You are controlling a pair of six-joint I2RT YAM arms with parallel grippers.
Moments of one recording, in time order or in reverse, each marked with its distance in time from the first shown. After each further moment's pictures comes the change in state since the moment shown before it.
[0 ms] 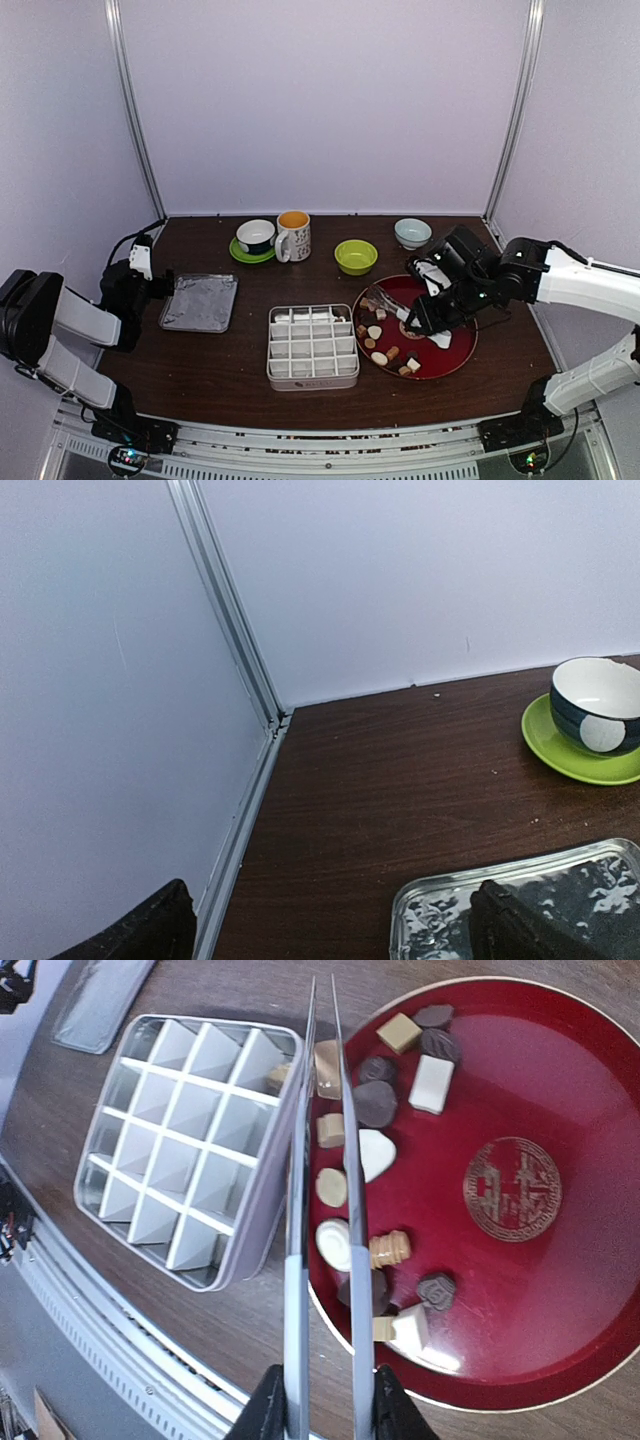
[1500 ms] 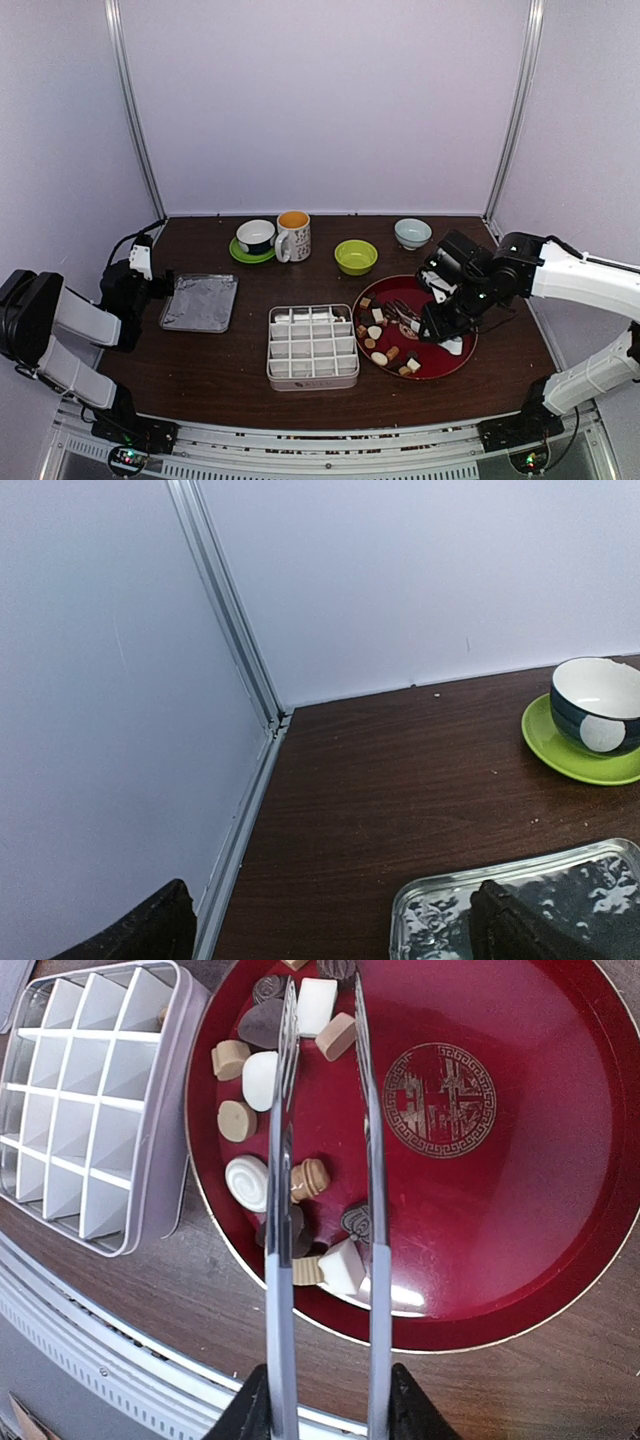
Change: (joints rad) left arm 0.000 0.000 0.000 0.000 0.000 0.000; right arm -0.005 0.034 0.042 -0.193 0.048 0.057
